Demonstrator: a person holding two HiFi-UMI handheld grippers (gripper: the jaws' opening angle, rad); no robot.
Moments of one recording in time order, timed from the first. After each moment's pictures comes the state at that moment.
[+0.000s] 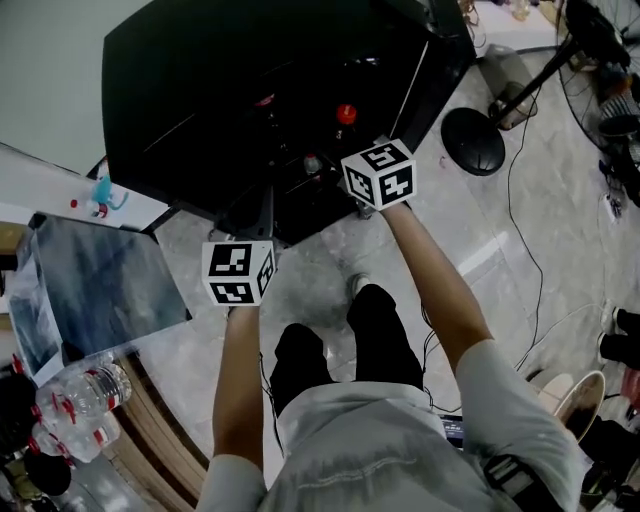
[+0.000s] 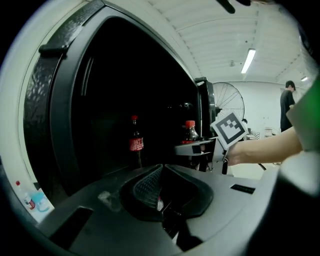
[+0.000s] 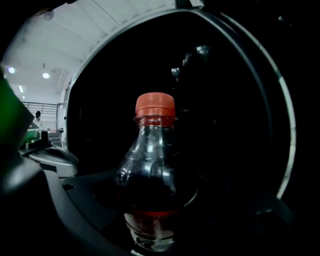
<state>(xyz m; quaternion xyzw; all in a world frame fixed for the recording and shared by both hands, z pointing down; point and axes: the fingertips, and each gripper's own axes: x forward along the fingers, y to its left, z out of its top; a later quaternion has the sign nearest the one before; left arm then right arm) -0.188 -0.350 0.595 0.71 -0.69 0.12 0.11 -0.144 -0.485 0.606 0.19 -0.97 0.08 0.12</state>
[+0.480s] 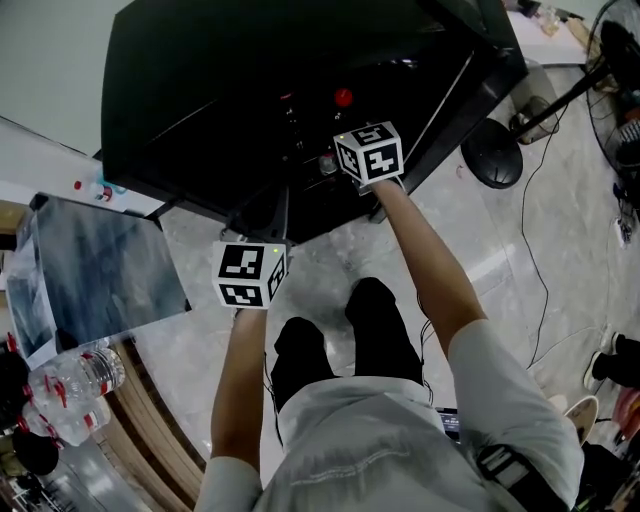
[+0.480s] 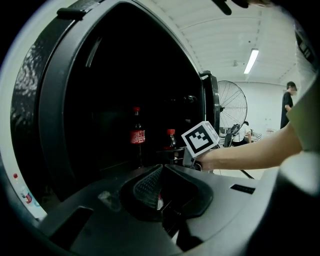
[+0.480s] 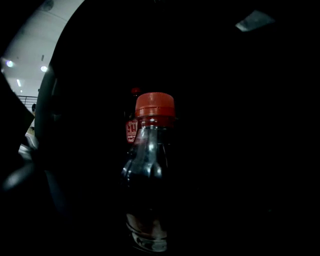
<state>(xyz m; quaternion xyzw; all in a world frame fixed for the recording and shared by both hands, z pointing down) -0.197 -0.357 0.621 0.70 -0.69 0.11 0.12 -0.208 -0.536 0.662 0.20 -0.97 0.07 0.14</state>
